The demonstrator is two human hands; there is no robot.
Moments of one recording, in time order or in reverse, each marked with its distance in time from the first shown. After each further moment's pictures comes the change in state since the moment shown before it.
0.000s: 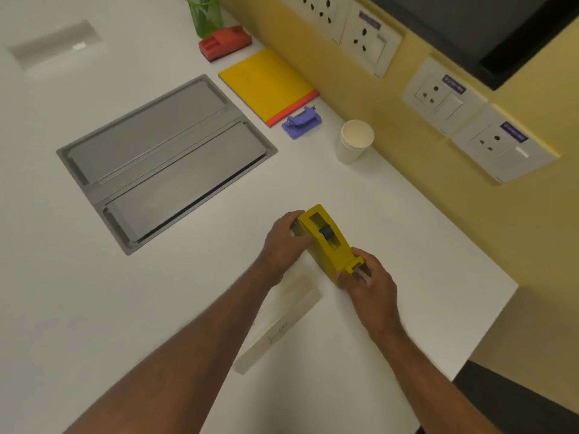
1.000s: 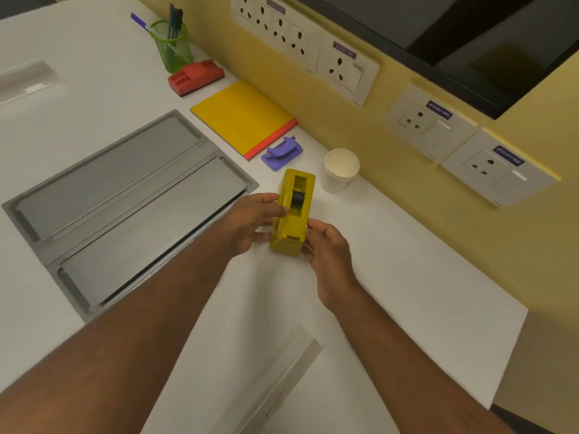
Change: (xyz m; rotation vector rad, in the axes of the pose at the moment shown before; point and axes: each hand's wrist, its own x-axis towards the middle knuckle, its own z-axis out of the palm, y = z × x) left_hand 0.111 0.069 -0.054 -0.177 -0.142 -0.283; right_hand 0.102 -0.088 0.078 0.522 -0.018 0.257
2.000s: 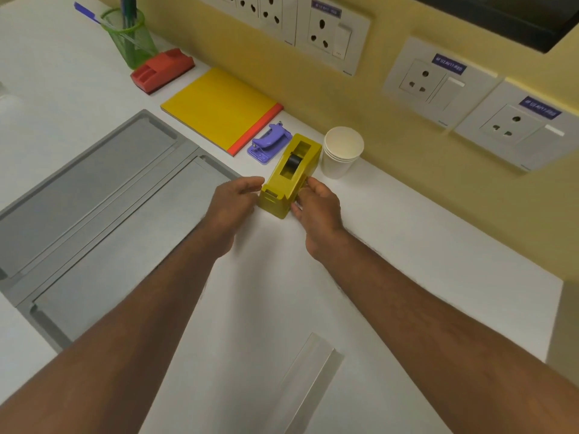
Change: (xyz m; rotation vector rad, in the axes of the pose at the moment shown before) left_hand 0.041 -0.005 -0.018 0.302 0.168 0.316; right_hand 0.076 -0.016 0.040 0.004 0.087 -0.010
